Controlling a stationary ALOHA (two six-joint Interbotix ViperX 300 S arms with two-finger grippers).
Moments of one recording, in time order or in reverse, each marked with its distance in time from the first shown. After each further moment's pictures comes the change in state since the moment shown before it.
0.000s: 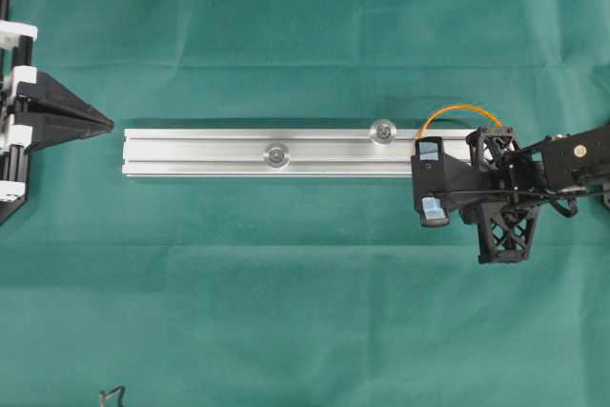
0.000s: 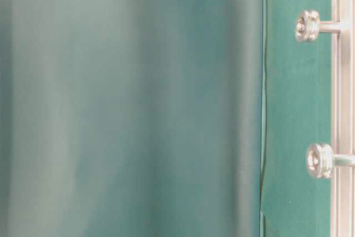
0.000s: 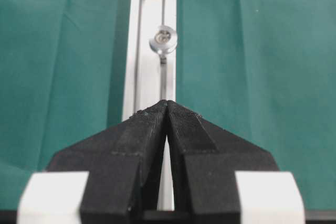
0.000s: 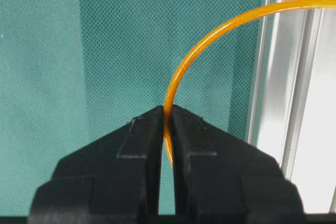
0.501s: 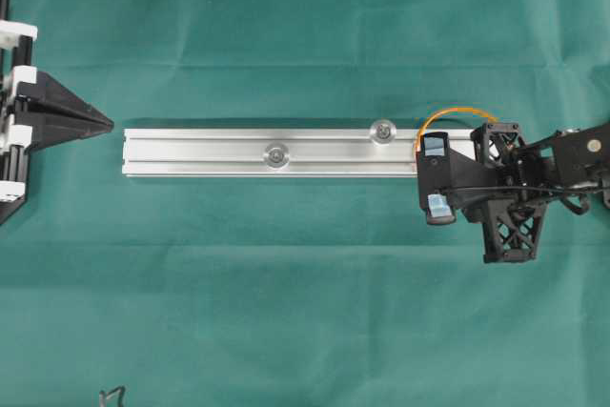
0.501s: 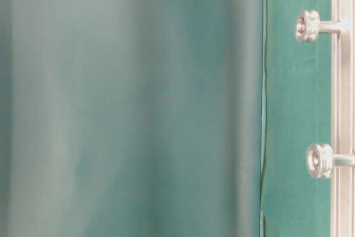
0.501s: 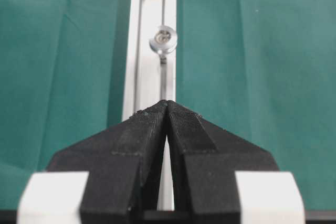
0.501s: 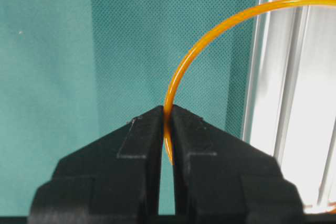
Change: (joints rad) left arm 0.002 0.000 0.000 0.002 0.002 0.000; right arm 0.000 -0.066 -0.026 -0.002 0.078 0.000
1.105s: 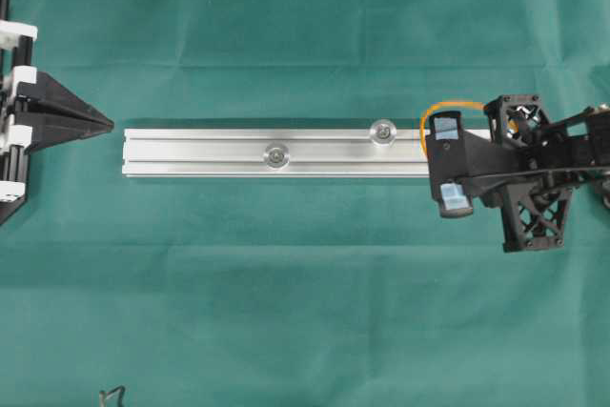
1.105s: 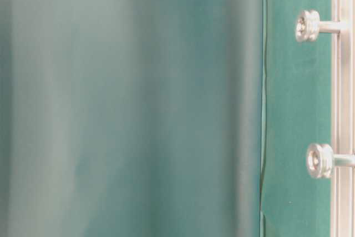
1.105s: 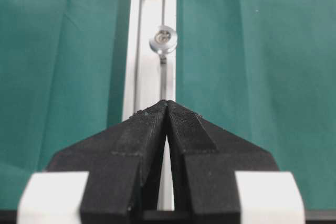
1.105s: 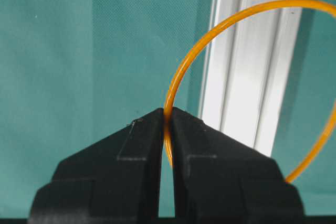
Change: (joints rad) left arm 0.000 0.000 0.000 -0.002 0.000 0.000; right arm 0.002 -0.135 -0.170 -0.092 0.334 0.000
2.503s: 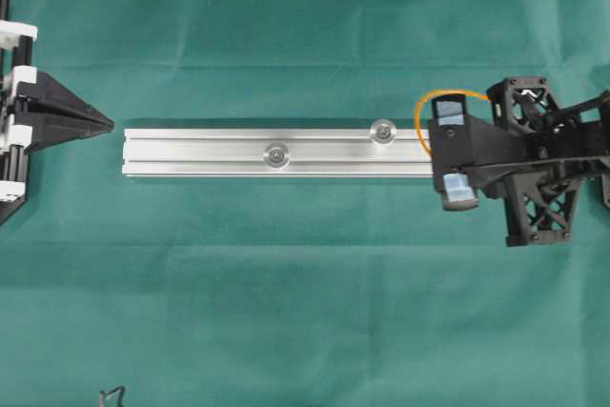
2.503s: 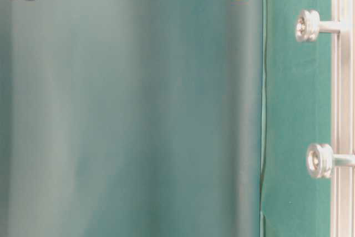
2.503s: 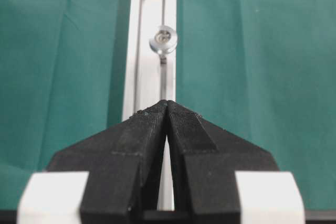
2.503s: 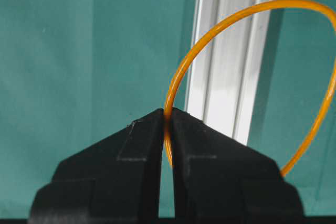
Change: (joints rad) left arm -0.002 0.000 0.000 0.002 -0.002 0.000; right arm -0.002 -0.003 -0.121 -0.037 0.115 0.000
